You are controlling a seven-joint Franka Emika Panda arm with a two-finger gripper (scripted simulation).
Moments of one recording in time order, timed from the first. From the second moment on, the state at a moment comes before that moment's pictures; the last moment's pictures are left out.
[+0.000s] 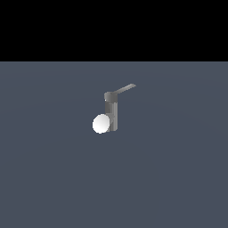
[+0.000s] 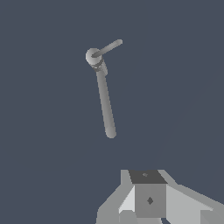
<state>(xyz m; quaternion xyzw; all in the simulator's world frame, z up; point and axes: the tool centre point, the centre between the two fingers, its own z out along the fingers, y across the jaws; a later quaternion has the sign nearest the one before) -0.196 -0.031 0.469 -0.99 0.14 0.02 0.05</state>
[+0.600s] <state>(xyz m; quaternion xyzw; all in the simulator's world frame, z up) -0.103 -0.034 0.414 -0.95 0.30 0.05 0.08</state>
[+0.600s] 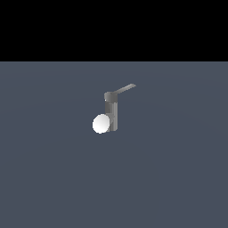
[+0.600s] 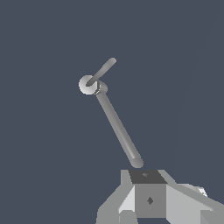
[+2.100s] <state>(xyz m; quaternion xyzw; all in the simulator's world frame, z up) 0.064 -0.065 0.207 -0.73 0.68 0.02 0.01</state>
